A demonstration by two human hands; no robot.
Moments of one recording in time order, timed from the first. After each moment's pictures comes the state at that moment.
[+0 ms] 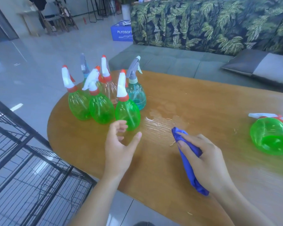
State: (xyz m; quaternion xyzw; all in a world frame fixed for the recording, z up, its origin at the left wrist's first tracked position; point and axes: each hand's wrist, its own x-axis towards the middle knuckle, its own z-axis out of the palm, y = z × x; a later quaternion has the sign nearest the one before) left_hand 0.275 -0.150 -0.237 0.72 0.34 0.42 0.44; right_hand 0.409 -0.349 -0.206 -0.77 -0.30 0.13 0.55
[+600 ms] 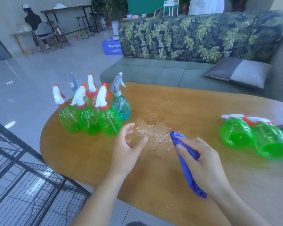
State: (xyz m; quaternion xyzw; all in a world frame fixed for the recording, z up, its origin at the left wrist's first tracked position) left_hand 0.308 -0.182 -0.218 0.76 0.30 0.33 0.47; right_hand 0.416 -0.391 -0.185 -0.76 -0.30 0.10 0.56
